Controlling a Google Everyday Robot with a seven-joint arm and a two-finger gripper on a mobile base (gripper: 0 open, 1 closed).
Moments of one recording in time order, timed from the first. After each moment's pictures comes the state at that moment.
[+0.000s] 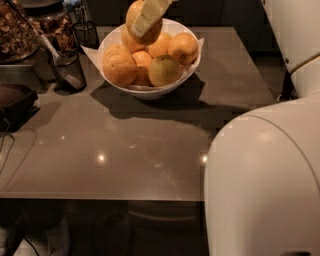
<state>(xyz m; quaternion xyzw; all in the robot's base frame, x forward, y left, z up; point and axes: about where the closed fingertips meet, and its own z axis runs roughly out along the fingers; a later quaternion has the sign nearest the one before) 0.691 0.010 1.042 -0.55 0.76 0.13 0.33</state>
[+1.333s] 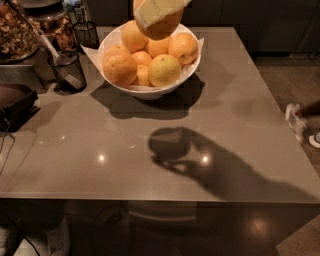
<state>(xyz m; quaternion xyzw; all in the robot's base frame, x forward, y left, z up) 0.562 -0.025 1.108 -0.41 0.79 0.13 0.44</state>
